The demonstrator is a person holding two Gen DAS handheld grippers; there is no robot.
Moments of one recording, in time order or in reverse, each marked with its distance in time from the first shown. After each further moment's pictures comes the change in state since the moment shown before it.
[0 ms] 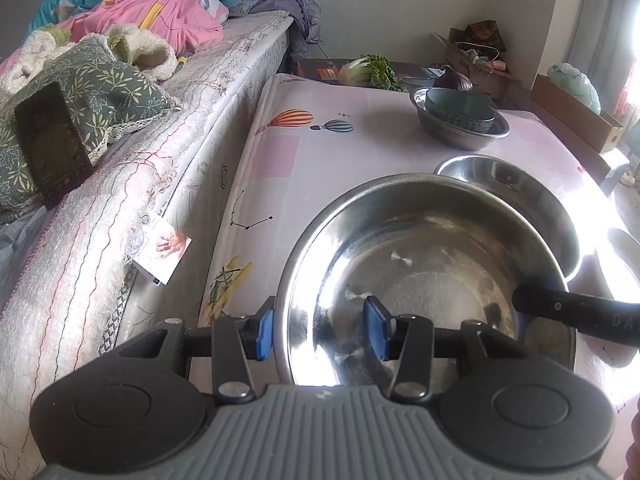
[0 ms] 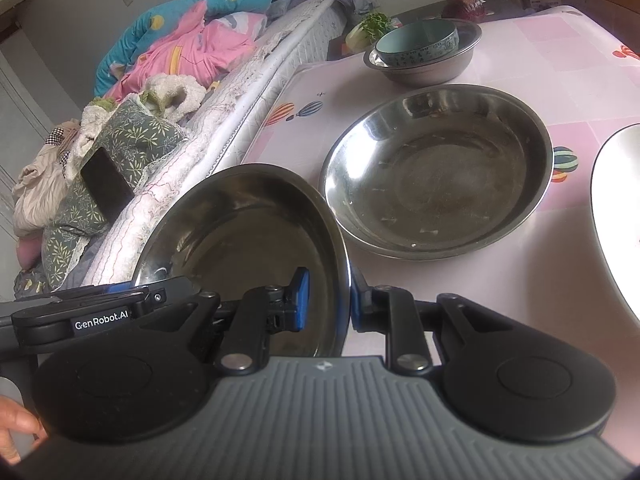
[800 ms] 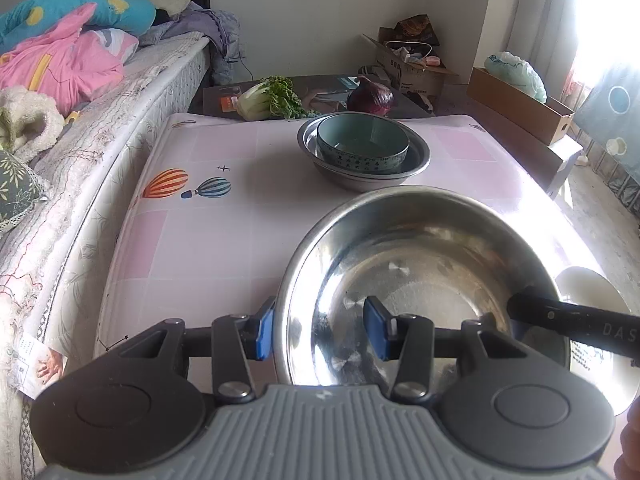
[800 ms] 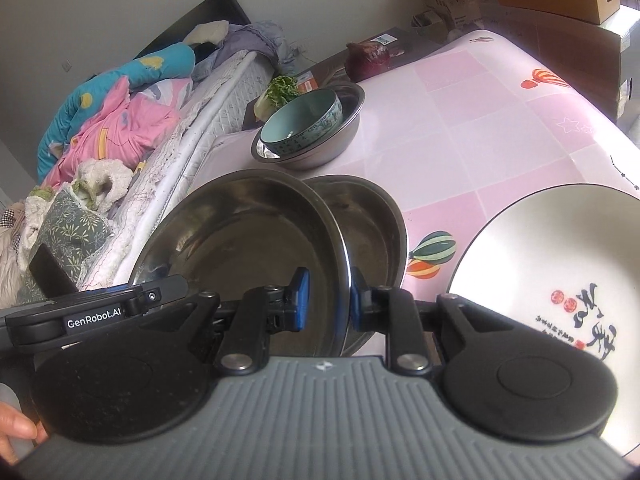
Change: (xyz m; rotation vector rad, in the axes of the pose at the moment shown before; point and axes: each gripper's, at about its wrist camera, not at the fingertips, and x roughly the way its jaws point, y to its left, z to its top) left arm 0.064 -0.098 0.078 0.129 -0.019 -0.147; right arm -0.009 -0.096 0.062 0.148 -0.122 -0.149
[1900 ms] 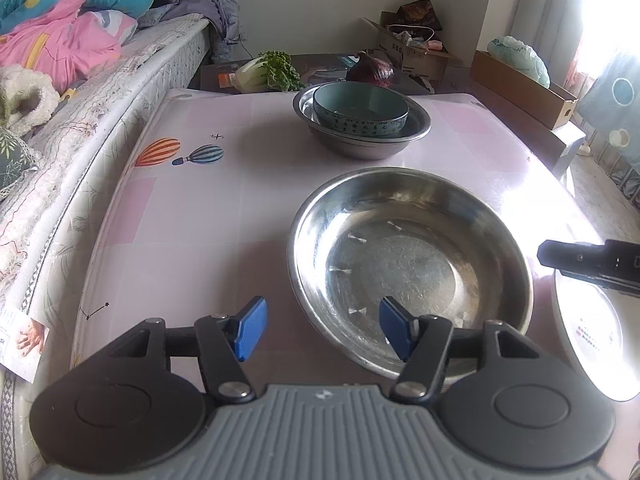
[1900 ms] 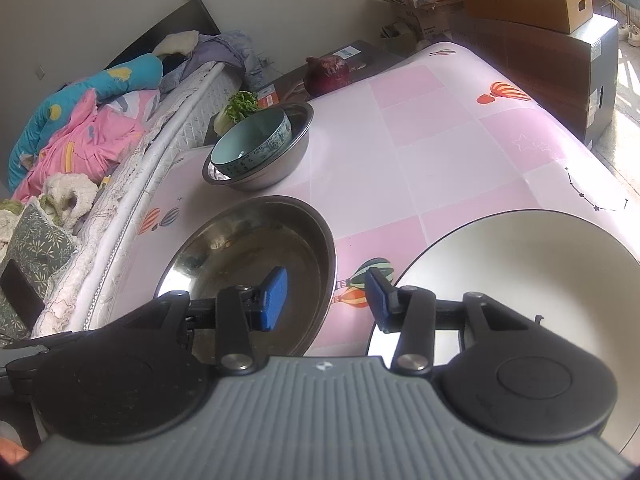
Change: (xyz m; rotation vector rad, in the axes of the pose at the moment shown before) left arm 0.008 -0.005 -0.026 -0.014 0.038 0.003; right arm -0.006 -0.023 0.005 0.008 -0.040 -0.077
